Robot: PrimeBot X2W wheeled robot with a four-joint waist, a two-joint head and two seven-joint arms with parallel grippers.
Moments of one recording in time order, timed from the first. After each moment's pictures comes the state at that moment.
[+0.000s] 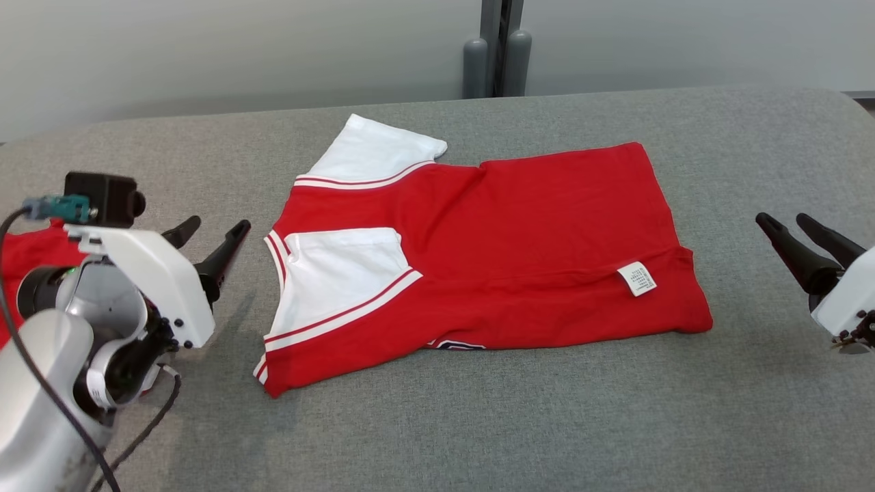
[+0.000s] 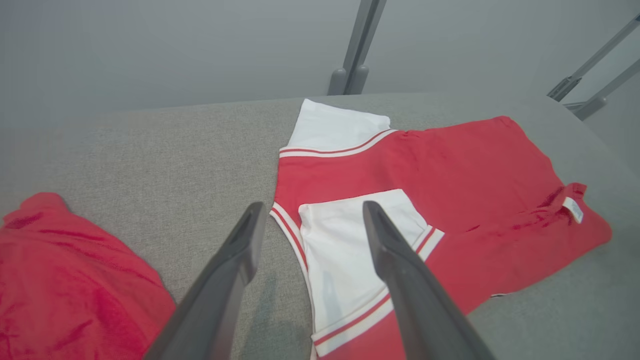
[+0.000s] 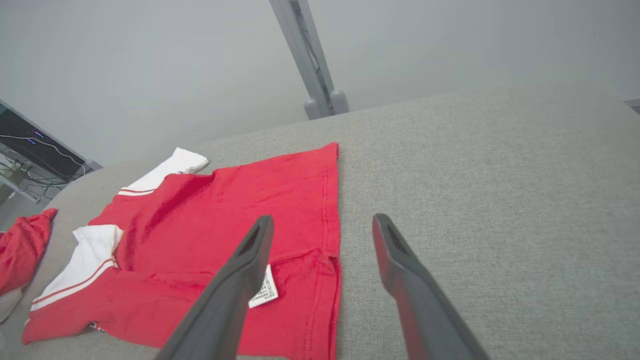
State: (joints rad) left arm -0.55 0.56 -0.52 0.21 -0.95 0.07 0.44; right arm -0.85 -0.82 1.19 0.50 1.55 0.13 -0.12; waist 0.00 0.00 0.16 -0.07
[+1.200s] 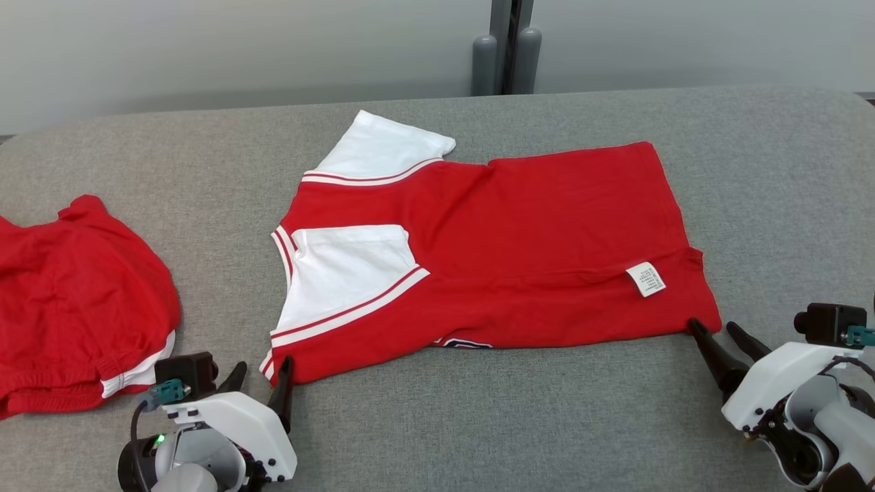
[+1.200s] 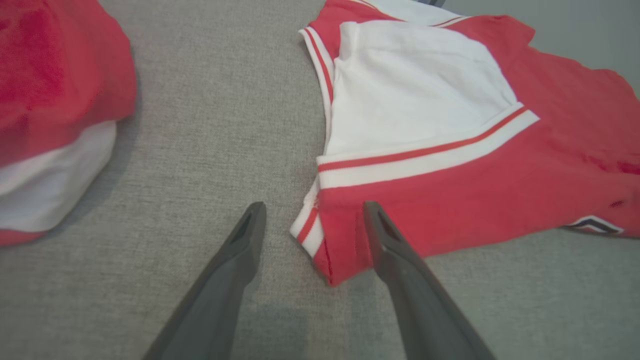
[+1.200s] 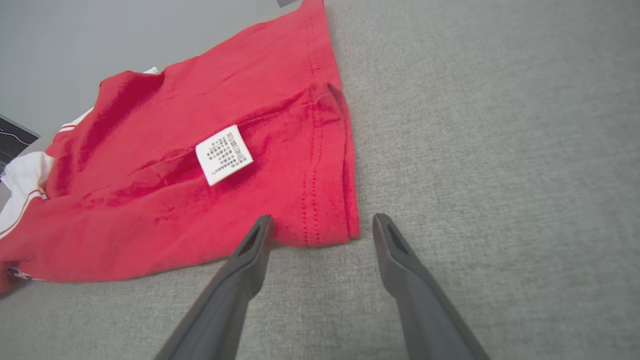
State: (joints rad) left arm -0.22 0.33 -0.55 0.36 -0.83 0.27 0.00; right arm -0.53 -0.48 0.88 0.76 1.25 0.13 -0.19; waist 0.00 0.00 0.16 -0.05
